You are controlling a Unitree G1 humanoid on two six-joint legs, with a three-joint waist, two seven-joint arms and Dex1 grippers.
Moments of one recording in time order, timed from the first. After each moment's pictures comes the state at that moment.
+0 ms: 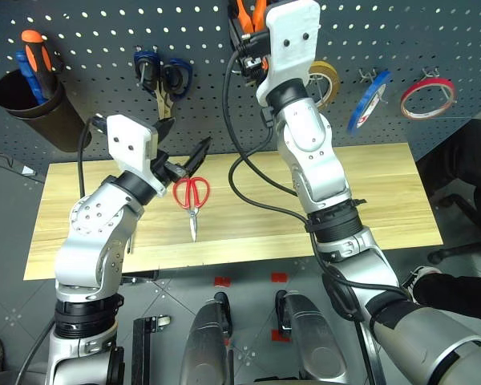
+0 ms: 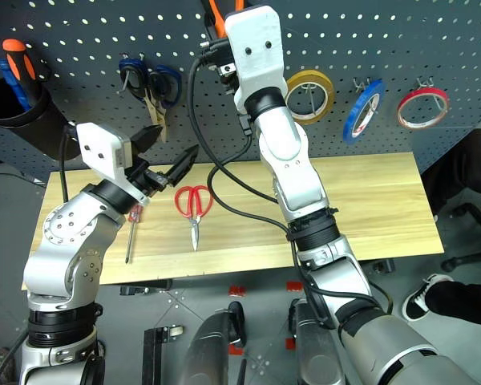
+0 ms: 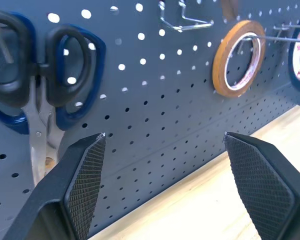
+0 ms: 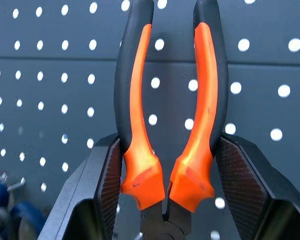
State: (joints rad) left arm -0.41 0.48 0.15 -0.35 -0.37 0.42 -0.41; right arm -1.13 0.10 0.06 0.38 -0.06 -0.10 -0.01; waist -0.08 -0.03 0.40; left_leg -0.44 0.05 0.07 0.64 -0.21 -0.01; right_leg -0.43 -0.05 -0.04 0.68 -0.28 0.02
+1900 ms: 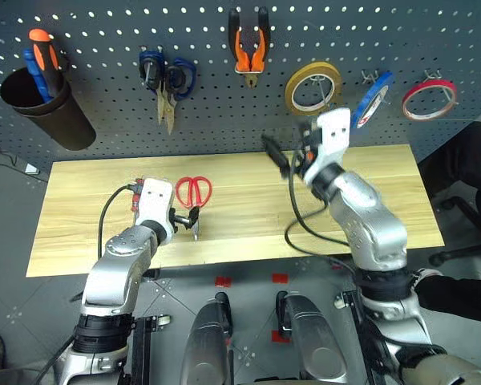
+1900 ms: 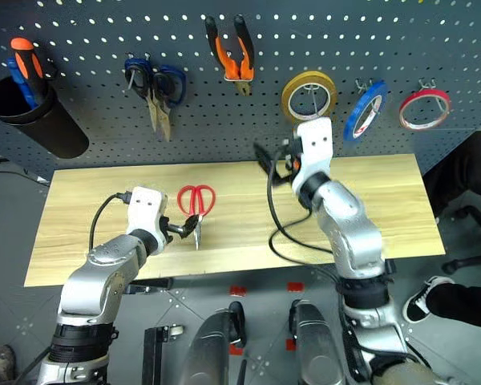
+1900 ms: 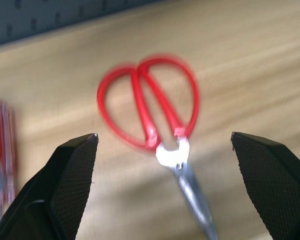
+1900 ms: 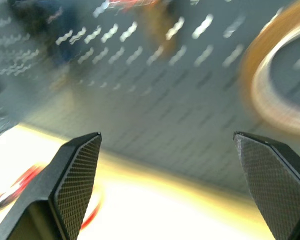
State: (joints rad) left arm -0.25 0.40 0.09 -0.24 -0.20 0.83 -0.21; right arm -0.55 -0.12 0.06 -0.30 0.31 0.67 0.33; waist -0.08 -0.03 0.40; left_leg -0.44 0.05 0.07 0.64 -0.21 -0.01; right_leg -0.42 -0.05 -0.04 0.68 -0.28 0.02
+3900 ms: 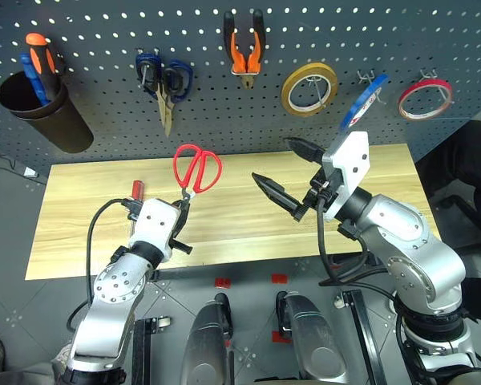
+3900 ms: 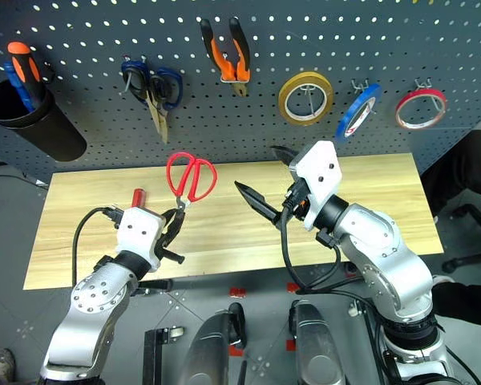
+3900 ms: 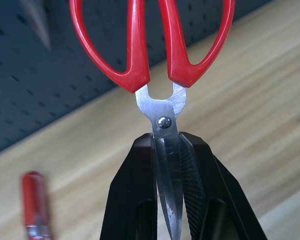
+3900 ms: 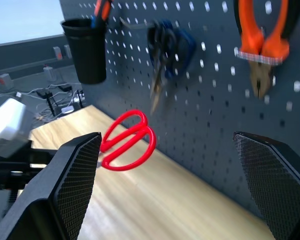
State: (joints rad) left arm 0.08 0.44 0.07 -0.53 -0.02 0.32 -0.26; right arm -0.45 -0.35 0.13 -0.66 0.39 0.61 0.45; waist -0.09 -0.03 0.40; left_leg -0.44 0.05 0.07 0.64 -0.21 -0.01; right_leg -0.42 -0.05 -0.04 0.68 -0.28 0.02
